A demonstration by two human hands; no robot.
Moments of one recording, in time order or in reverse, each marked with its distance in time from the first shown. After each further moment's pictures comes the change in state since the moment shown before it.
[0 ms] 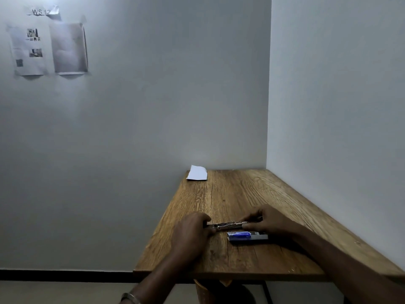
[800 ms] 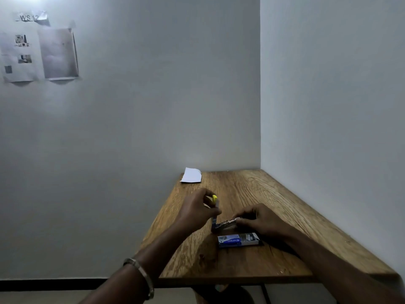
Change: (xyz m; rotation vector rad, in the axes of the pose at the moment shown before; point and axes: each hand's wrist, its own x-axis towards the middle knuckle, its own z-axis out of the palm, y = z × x) left_hand 0.046 0.035 -0.016 -0.453 -0.051 0.028; right_hand -0.005 0.006 0.005 0.285 0.092 -0.020
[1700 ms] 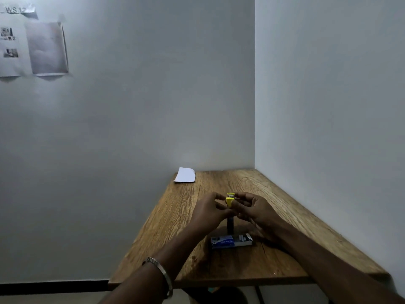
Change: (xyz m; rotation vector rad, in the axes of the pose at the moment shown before) left_hand 0.013 0.010 0.047 -0.140 -0.079 -0.081; right_hand 0.009 -0.004 -0.001 0.412 0.185 -0.024
